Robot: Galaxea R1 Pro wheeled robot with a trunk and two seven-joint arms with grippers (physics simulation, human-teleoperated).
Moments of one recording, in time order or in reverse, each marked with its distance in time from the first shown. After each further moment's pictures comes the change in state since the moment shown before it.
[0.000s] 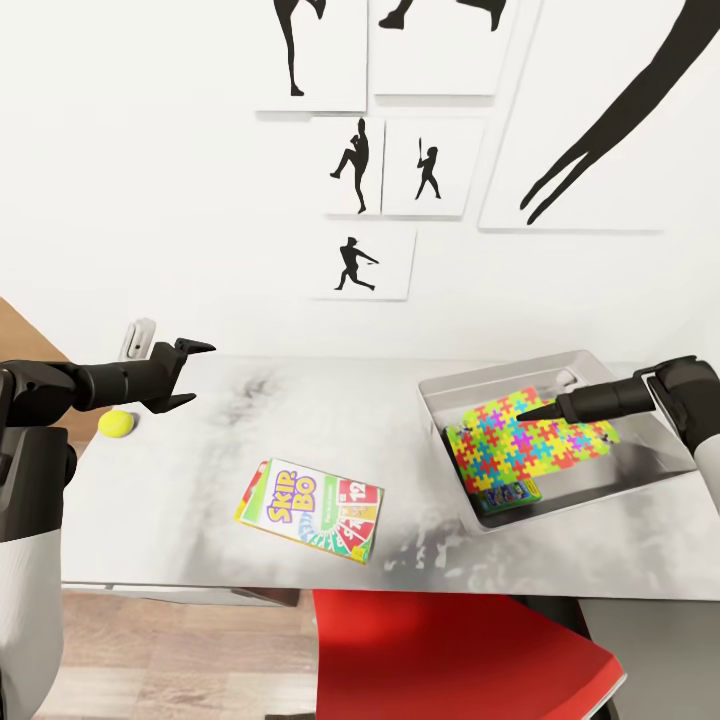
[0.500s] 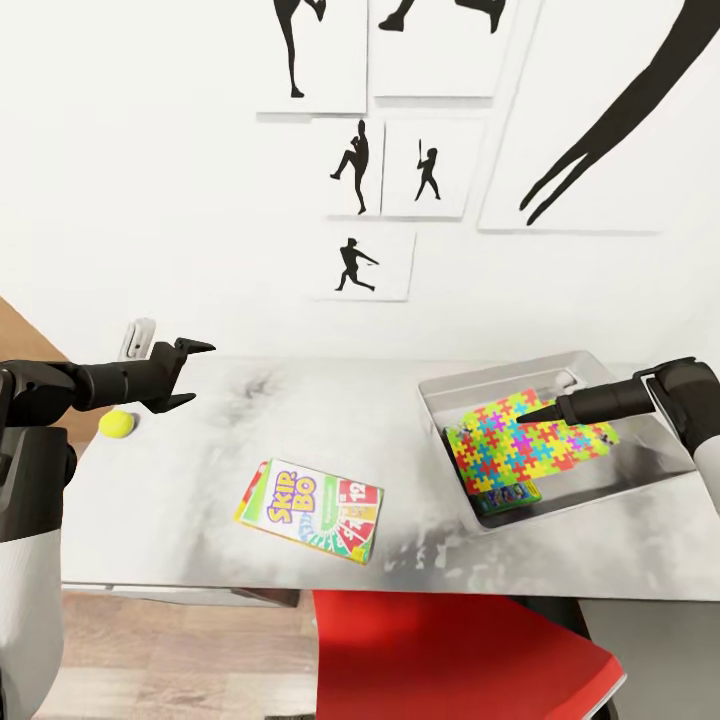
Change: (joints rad) left arm 0.000 0.000 0.001 -0.002 0.000 0.000 0.000; right arm 0.004 0.000 0.000 0.003 0.003 -0.001 0.001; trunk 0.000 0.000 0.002
